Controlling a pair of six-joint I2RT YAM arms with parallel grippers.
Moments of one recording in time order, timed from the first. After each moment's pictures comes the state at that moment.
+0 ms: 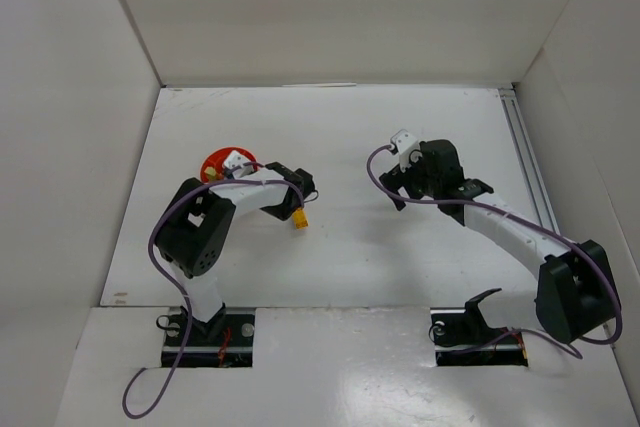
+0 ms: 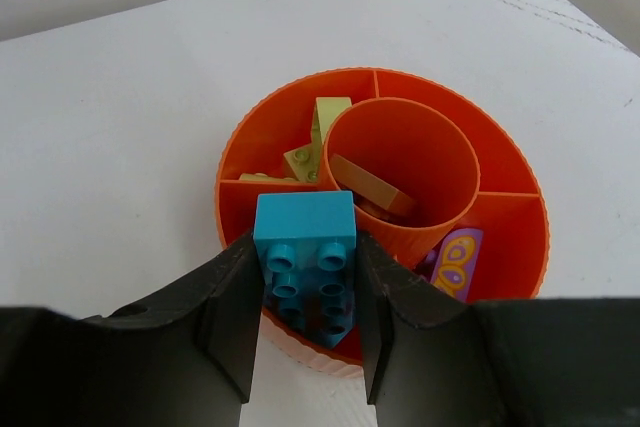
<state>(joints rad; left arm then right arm) -0.64 1.77 1.08 -1.14 -1.39 -2.00 0.42 1.30 0.81 -0.17 -0.09 -0.29</state>
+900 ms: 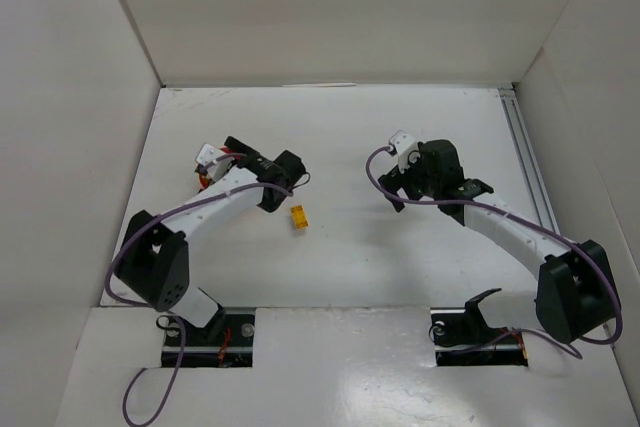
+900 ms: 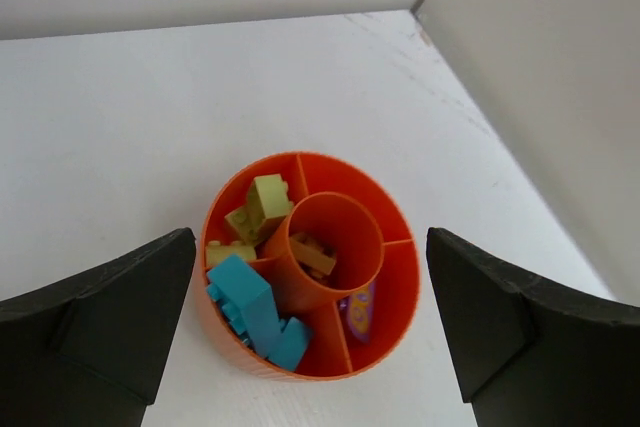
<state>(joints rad) -0.64 1.55 1.13 -1.22 -1.39 -2.03 0.42 1.30 0.81 -0.17 -0.14 -0.30</state>
